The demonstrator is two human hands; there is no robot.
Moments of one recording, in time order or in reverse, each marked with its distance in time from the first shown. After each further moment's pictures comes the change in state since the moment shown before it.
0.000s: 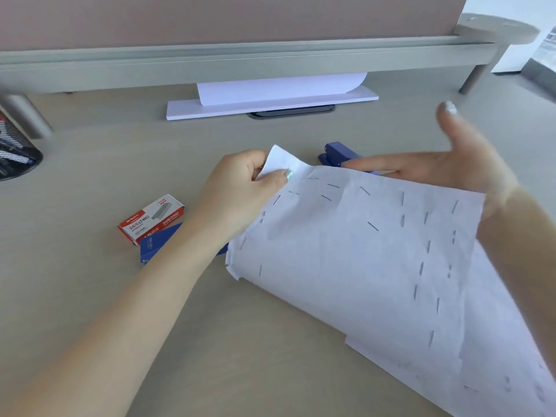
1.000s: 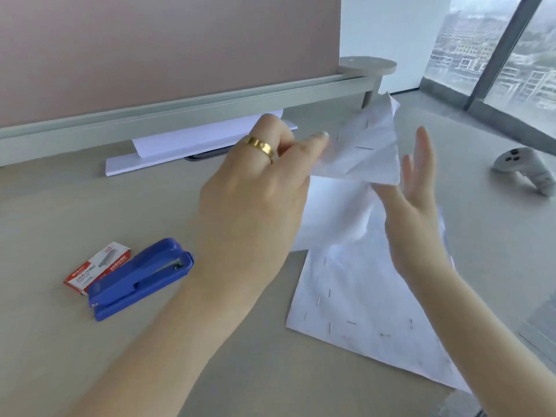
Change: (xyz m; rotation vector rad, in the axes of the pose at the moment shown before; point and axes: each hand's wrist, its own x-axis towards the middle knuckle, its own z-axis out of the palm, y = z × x) left_hand -0.066 0.104 0.044 0.405 0.414 0.889; right_hand -0.047 0.075 0.064 -0.504 1.301 -0.949
